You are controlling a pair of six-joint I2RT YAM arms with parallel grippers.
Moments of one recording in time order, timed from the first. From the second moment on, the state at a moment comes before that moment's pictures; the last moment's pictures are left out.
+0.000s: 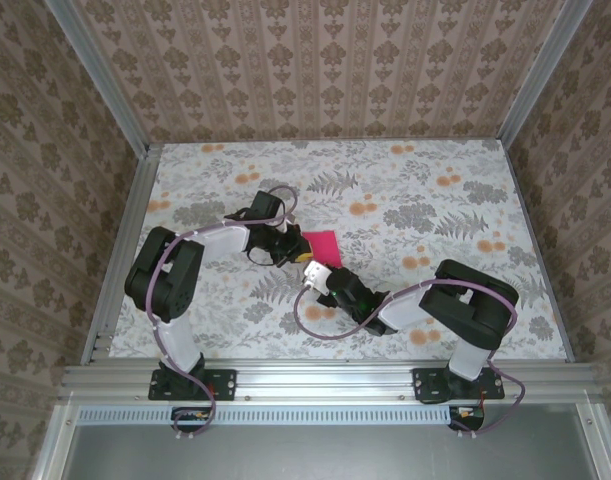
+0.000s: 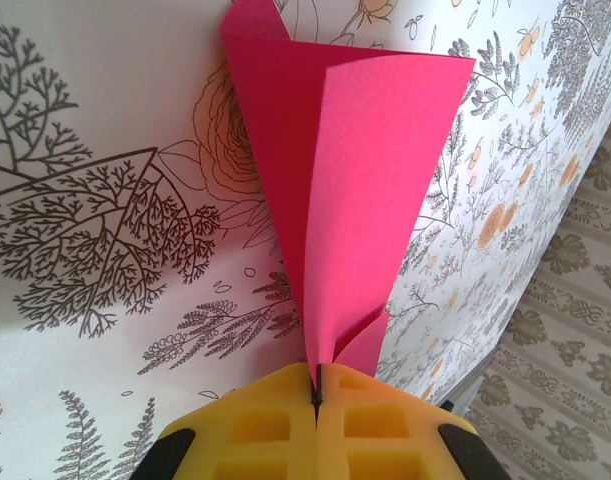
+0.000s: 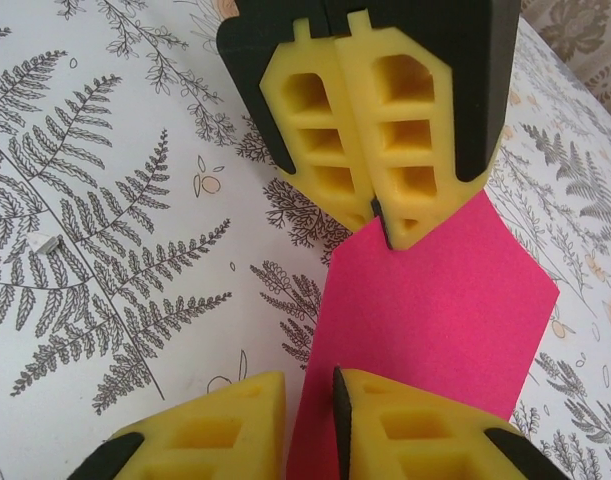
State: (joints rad) left arm -0.53 1.82 1.05 -0.27 0.67 -0.92; right arm 0.94 1.73 0.54 0.65 0.39 -0.34
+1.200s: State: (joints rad) left arm -0.50 1.79 1.03 -0.28 0.67 -0.92; right arm 0.94 1.68 0.51 0.72 0.37 -0.28
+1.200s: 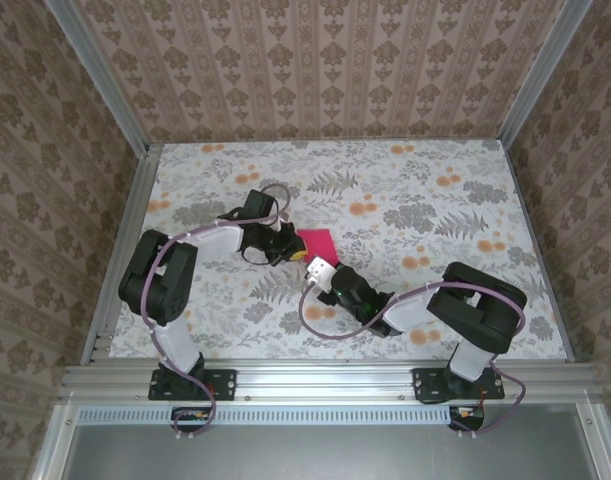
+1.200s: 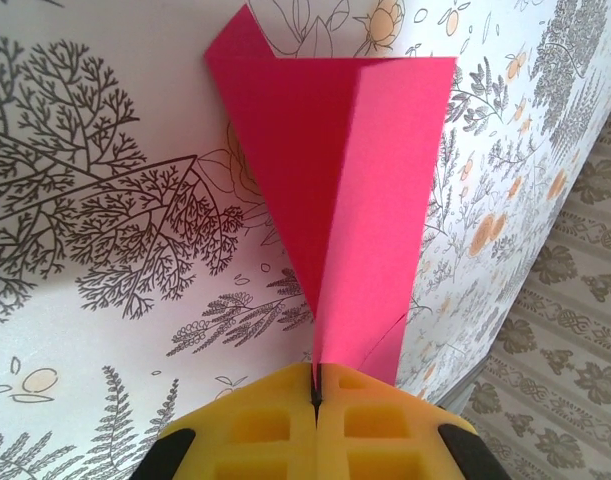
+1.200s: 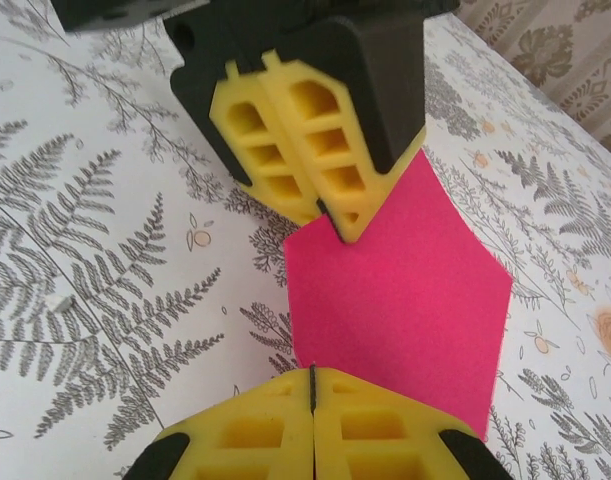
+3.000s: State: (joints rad) left arm -0.35 1.58 0.88 -0.29 0.55 -0.90; right arm 0.83 1.75 0.55 0.77 0.03 0.18
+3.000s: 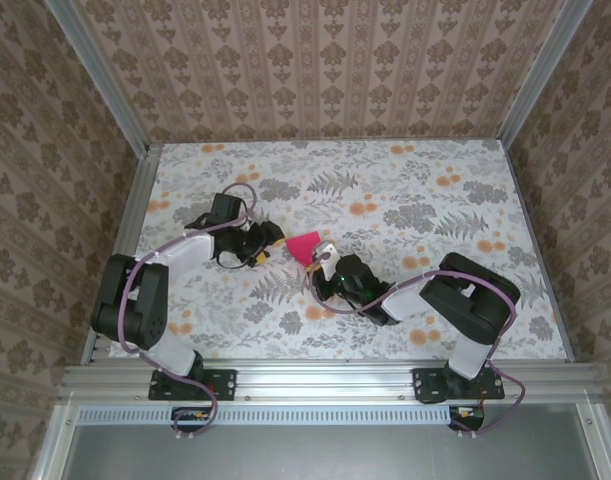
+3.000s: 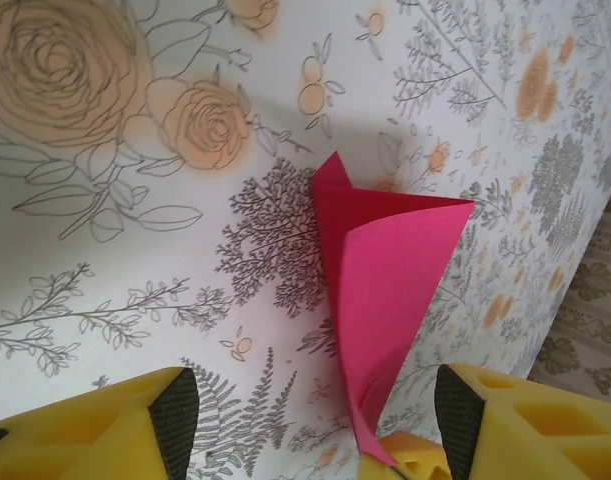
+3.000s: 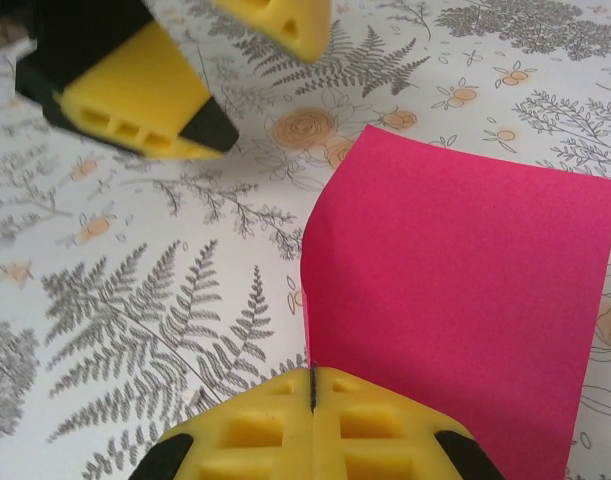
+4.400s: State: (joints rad) left arm -0.55 1.69 0.96 -0.13 0.57 -0.76; right arm 0.59 1.80 0.46 0.99 -0.23 0.87
